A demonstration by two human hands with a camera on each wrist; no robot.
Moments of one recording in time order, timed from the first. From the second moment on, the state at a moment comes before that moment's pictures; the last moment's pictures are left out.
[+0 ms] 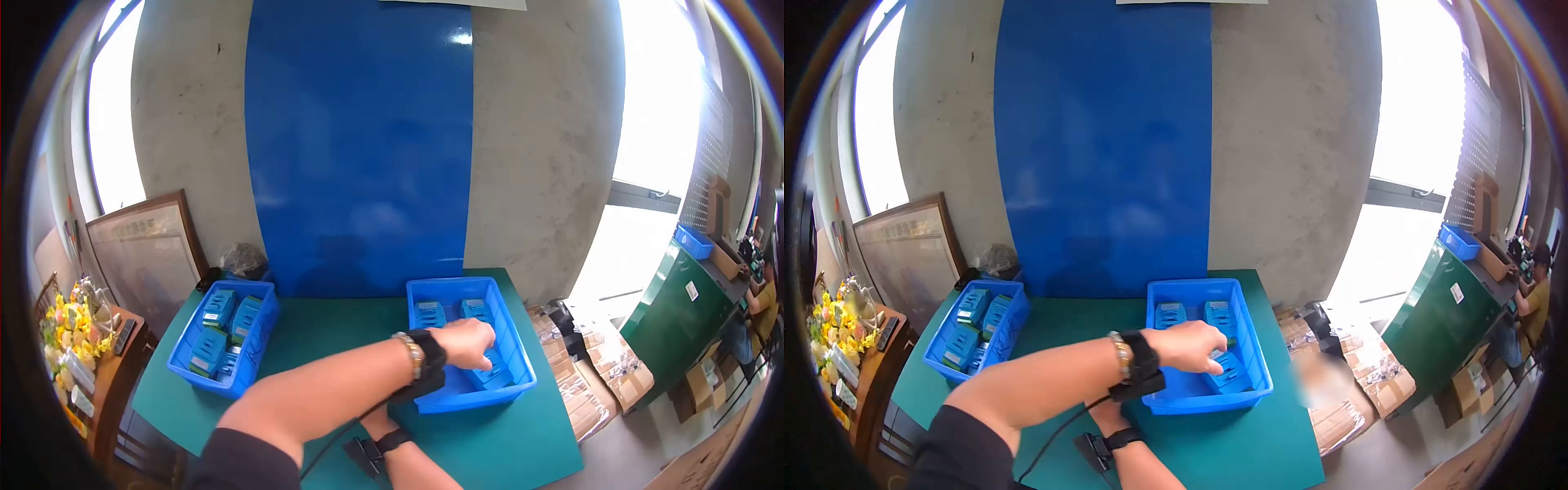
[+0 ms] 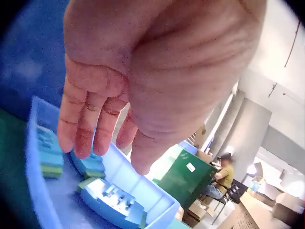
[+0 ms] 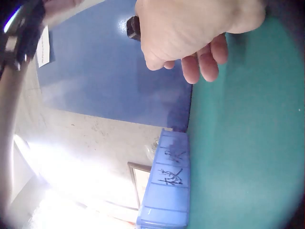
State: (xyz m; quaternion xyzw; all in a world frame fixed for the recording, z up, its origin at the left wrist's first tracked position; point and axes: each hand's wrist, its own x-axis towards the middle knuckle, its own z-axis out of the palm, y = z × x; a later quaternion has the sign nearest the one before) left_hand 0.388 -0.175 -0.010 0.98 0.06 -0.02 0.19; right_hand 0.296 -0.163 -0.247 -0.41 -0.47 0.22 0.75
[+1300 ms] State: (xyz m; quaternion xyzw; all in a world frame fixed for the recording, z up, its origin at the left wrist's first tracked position) left_hand 0.175 -0.135 -0.064 0.91 0.38 0.15 0.05; right_hand 0.305 -0.186 -0.158 -0.42 -0.28 0.36 0.78
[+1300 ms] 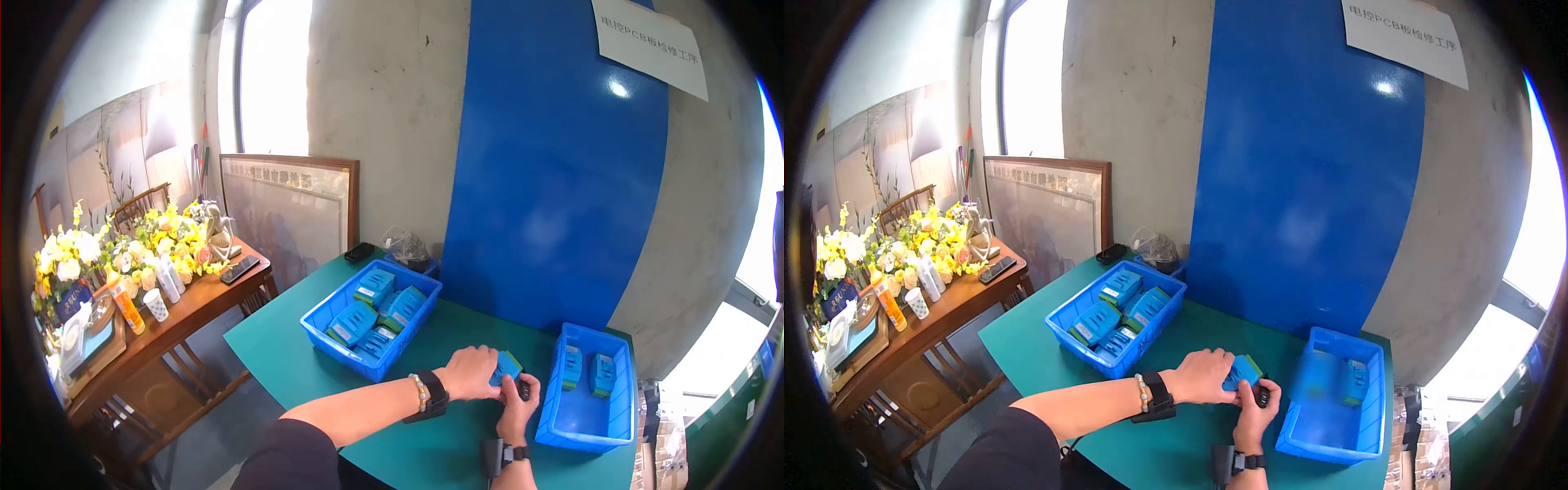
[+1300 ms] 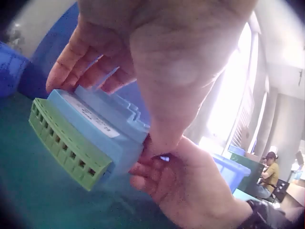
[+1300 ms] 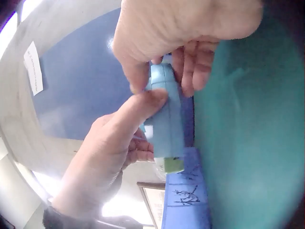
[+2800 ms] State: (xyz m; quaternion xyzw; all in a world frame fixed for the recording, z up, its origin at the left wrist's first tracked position) left_hand 0.106 -0.147 -0.052 0.71 0.35 0.29 0.54; right_hand 0.305 -0.198 -0.144 -0.38 -0.23 0.45 0.77
